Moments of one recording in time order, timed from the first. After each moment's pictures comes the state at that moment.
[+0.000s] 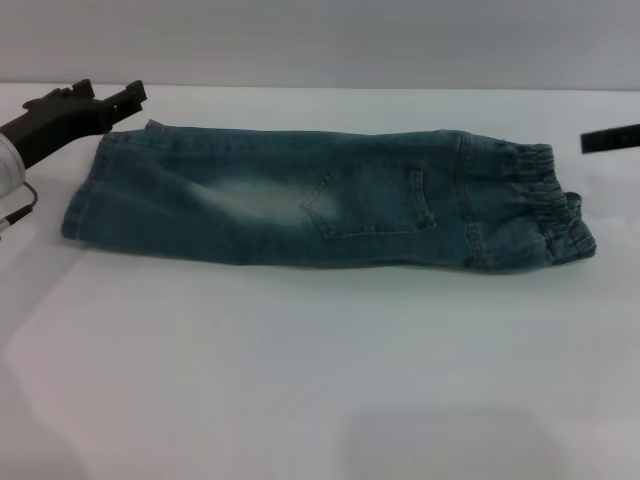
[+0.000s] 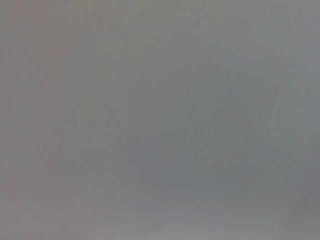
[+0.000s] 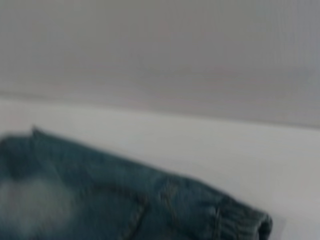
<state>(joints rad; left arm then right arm) -0.60 -2.06 0.60 0.48 1.65 0.89 -1.36 0.71 1.92 -0.62 -0.90 -2.46 -1.43 2.24</state>
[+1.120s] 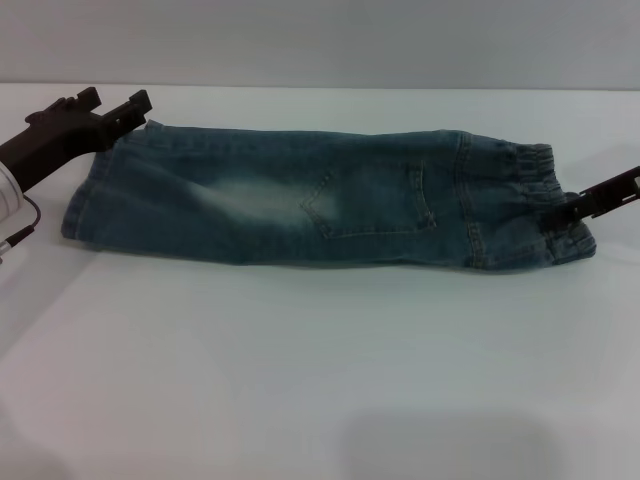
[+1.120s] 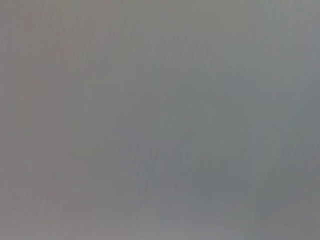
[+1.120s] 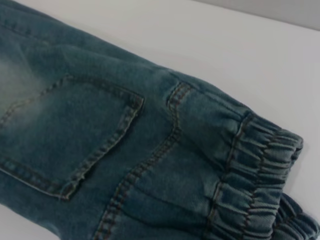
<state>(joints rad) -0.55 -2.06 0.60 0.43 1.55 1.01 -1.24 0.80 1.97 -0.83 -0.80 -2.69 -1.34 2.33</state>
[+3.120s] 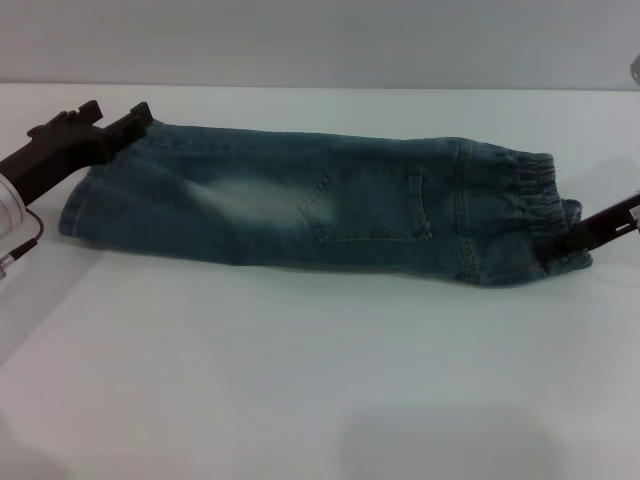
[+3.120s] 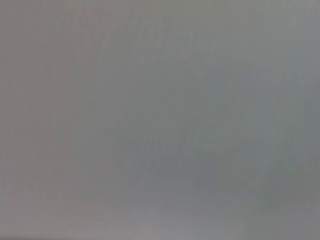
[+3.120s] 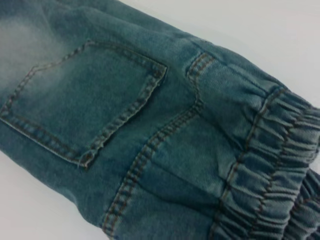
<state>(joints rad) -0.55 -2.06 0.59 0.39 1.53 1.02 -1.22 0.75 2.00 -0.85 -0.85 -2.69 -1.40 2.30</state>
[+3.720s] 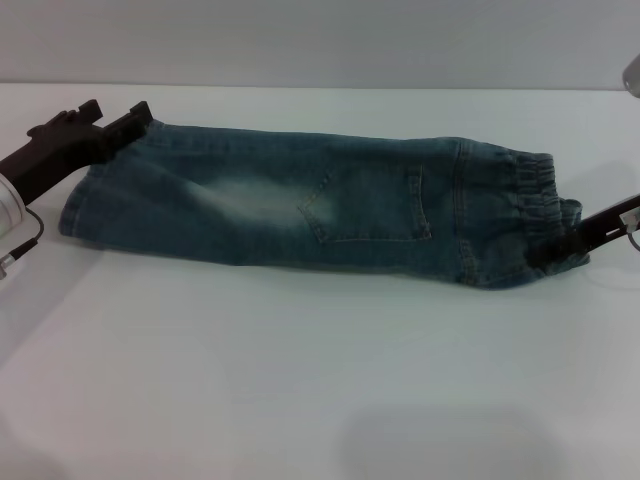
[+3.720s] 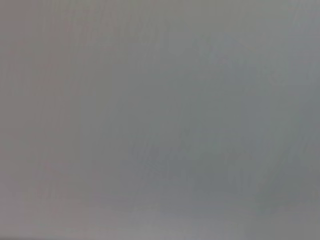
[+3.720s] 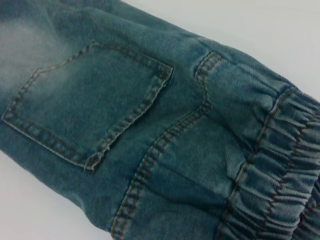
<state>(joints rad) -0.55 -2.06 0.59 0.39 1.53 1.02 -1.22 0.75 2.02 -0.85 -0.85 -2.68 -1.38 2.30</state>
